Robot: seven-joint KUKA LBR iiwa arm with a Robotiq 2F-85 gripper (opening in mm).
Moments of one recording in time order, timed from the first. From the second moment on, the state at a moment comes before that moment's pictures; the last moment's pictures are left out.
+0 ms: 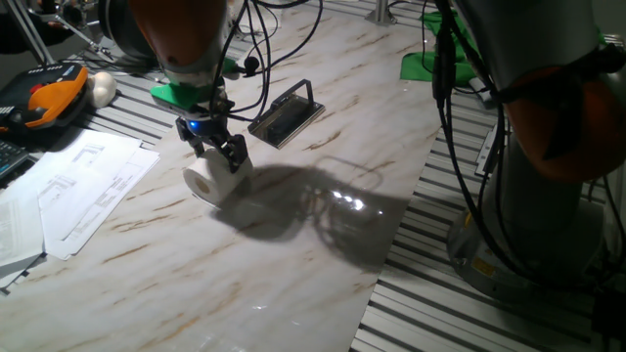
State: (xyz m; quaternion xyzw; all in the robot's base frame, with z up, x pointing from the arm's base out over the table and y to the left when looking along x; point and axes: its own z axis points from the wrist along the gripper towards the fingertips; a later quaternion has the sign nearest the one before) arm 0.578 0.091 0.072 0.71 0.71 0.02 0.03
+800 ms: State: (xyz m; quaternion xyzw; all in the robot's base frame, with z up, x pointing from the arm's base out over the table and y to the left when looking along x) arm 0.582 0.082 0.090 0.67 0.74 0.01 0.04
